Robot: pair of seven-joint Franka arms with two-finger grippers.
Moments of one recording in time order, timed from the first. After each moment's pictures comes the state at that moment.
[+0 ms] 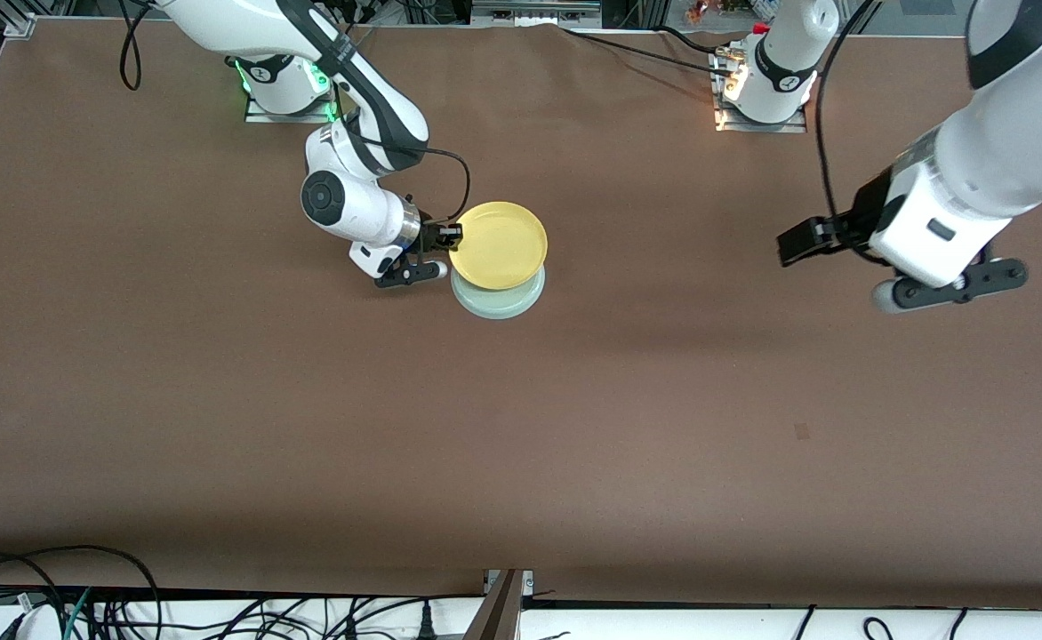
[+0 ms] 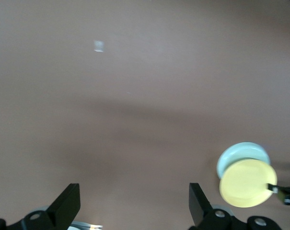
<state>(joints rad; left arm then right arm) -0.21 0.34 -0.03 -1.07 -0.06 1.29 -0.45 0.18 0.44 0.46 -2.19 0.43 2.55 0.16</state>
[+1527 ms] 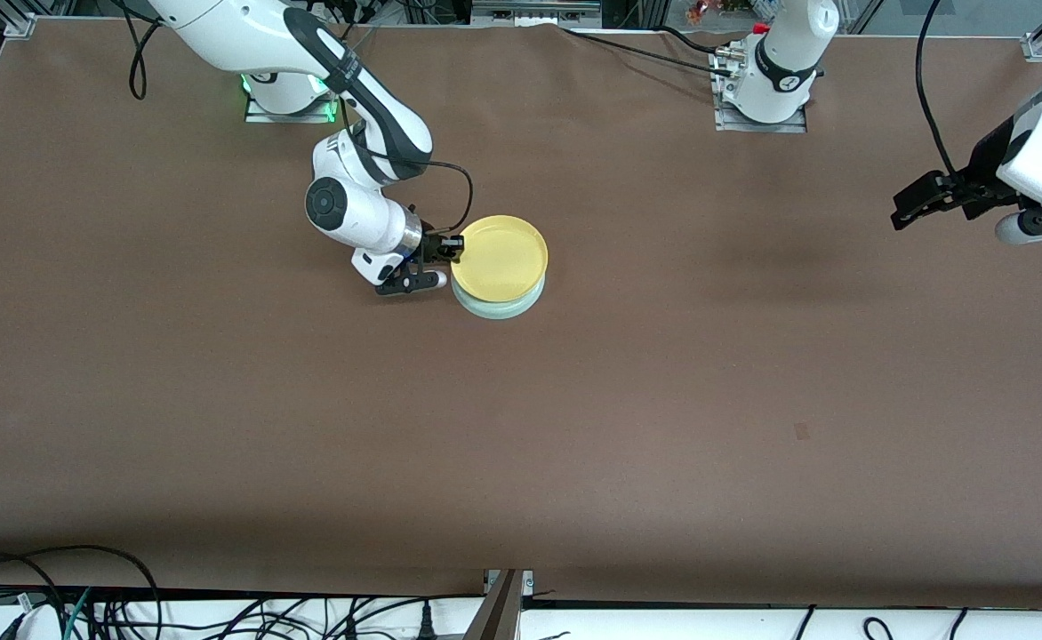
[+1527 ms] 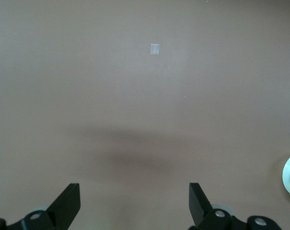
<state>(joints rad) 0.02 -0.09 -0.04 -1.76 -0.01 1.64 -0.19 0.19 0.48 0.46 -2.18 0.43 2.64 0.16</state>
